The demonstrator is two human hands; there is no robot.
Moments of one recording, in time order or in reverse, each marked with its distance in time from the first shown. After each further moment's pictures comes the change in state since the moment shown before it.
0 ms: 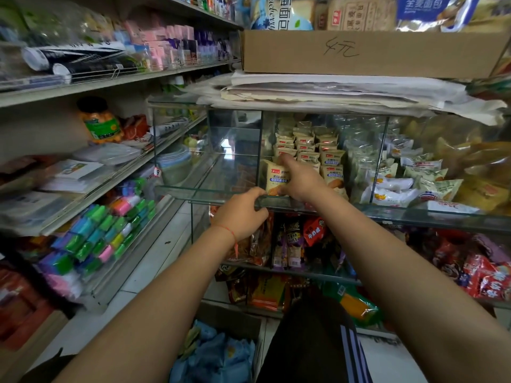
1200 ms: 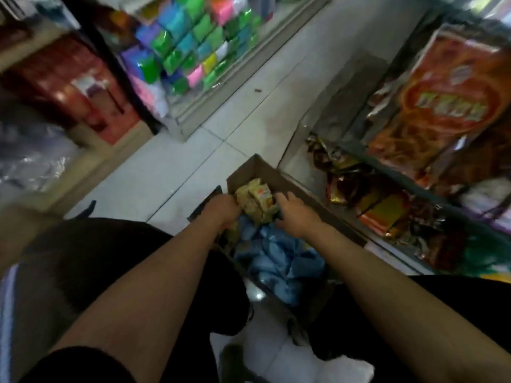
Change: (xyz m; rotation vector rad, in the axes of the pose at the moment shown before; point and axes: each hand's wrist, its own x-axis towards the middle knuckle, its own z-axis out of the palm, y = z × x) left_hand -0.174 -0.394 0.136 -0.017 -0.522 -0.917; right_hand -0.086 -0.081 0.445 -0.225 -0.873 -0.310
